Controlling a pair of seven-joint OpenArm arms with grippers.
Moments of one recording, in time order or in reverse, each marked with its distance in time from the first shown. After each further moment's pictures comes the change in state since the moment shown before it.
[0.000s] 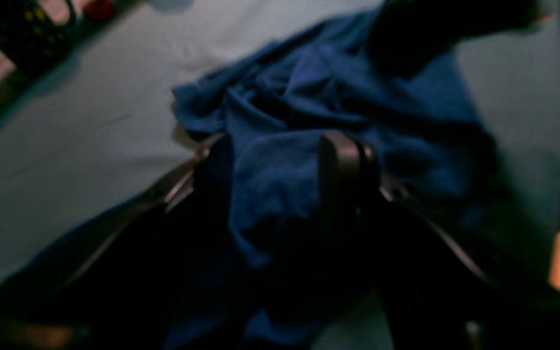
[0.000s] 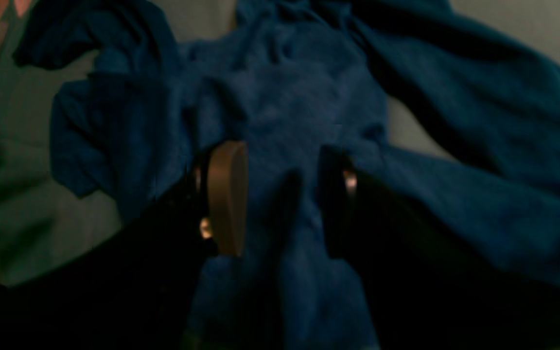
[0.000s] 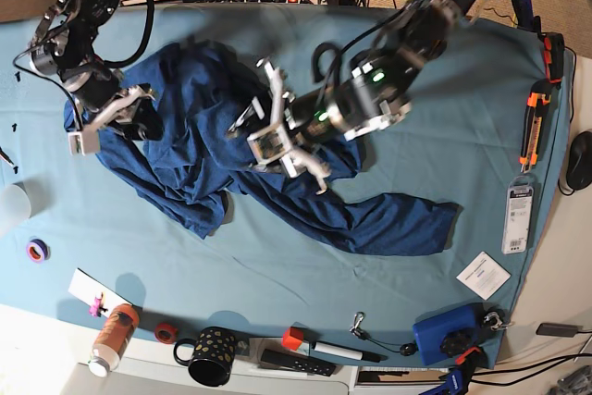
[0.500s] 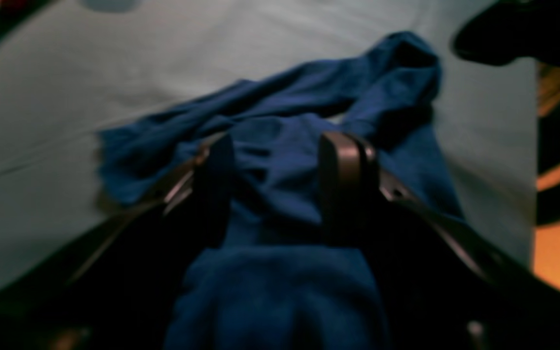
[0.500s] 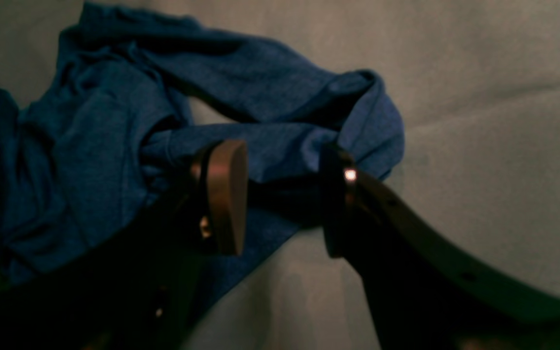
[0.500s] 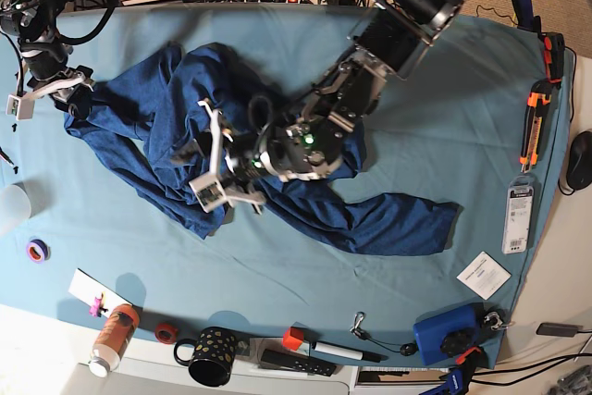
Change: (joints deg) left arm -10.9 13.8 -0.1 -22.9 -8.7 -4.1 0.8; right arm -0.8 0.0 16.2 0.0 -6.6 -3.5 3.2
